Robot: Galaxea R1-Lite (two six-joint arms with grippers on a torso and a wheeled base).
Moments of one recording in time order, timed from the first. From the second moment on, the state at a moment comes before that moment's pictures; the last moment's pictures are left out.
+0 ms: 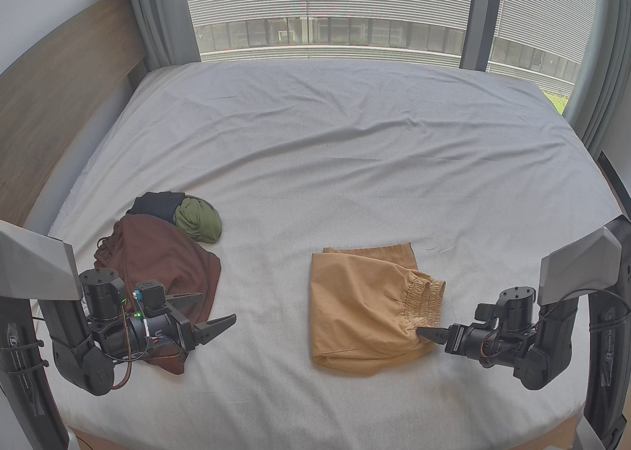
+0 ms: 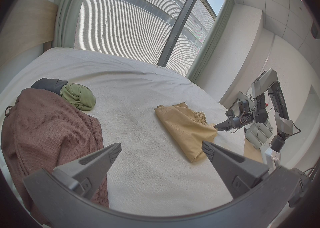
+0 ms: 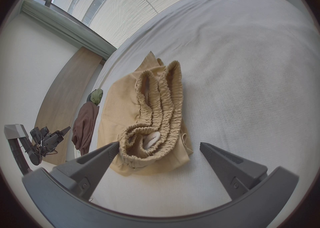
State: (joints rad) left arm -0.11 2.19 -0.27 -1.55 -0.62 -0.01; right arm 0.25 2.40 -0.33 -1.47 0.31 0.53
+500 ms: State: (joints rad) left arm -0.11 2.20 -0.26 -1.55 -0.62 -0.01; right arm 0.30 2.48 -0.43 -1.50 0.30 0.61
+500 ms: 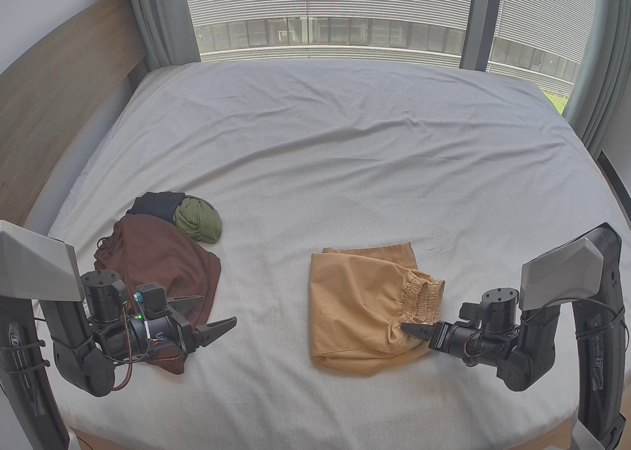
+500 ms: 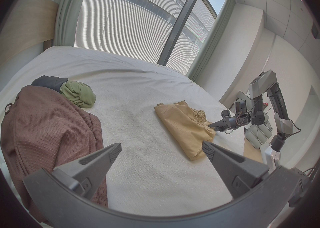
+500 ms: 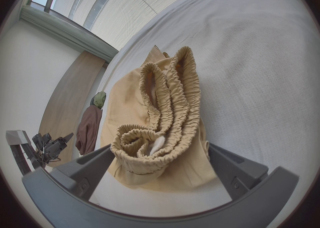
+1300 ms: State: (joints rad) left arm -0.11 2.21 -0.27 -1.55 -0.62 -0.01; right arm 0.34 2.47 -0.43 -1.54 0.33 0.72
